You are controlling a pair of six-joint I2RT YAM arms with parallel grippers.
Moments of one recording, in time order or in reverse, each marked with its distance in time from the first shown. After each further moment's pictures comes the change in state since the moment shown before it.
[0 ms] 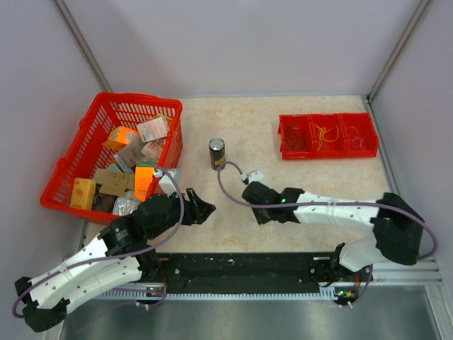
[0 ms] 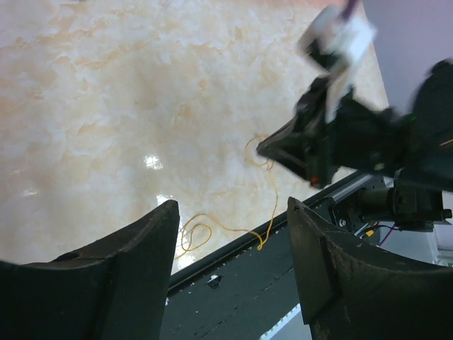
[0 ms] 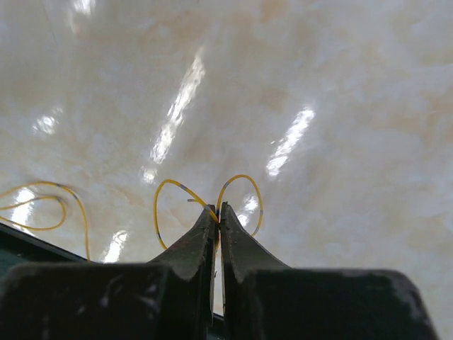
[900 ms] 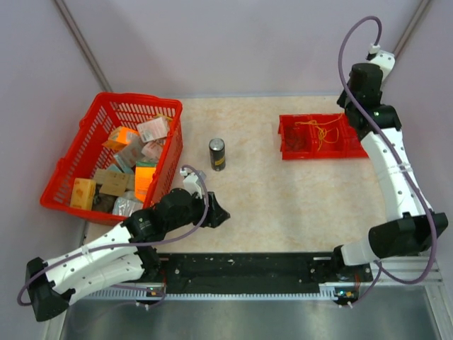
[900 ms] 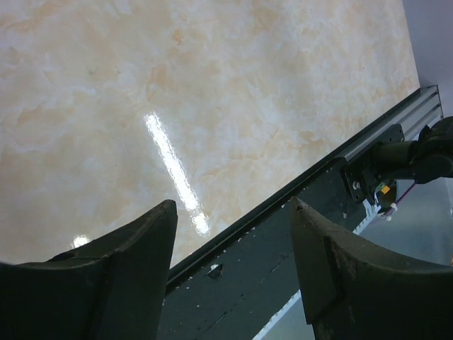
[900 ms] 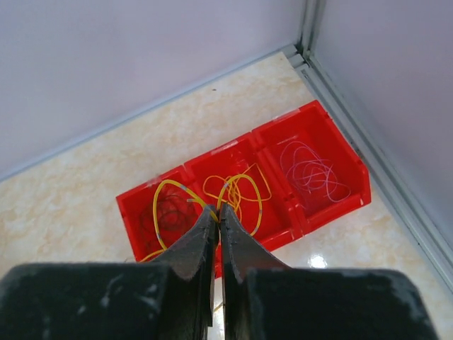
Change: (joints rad) left arm 0.000 0.193 -0.045 0.150 0.159 0.050; right arm -0.938 -0.079 0.764 -0.083 0.186 -0.178
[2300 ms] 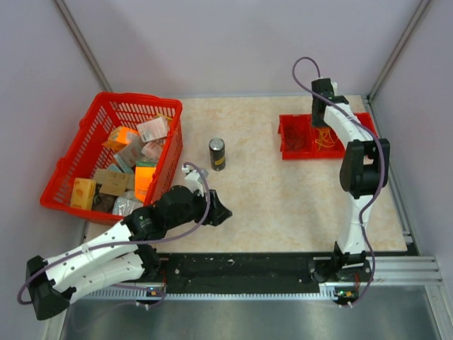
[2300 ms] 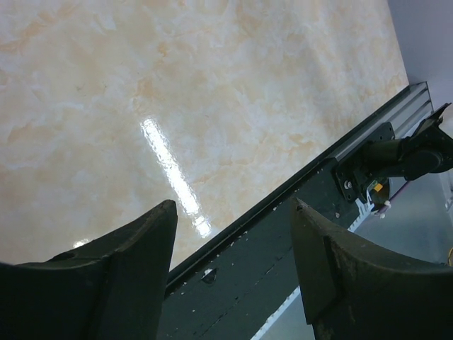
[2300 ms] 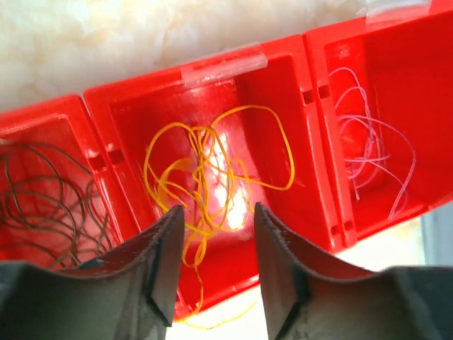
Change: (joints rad) left arm 0.000 0.044 0.035 0.022 0.026 0.042; right arm -0.047 0.683 0.180 -0.048 -0.035 -0.179
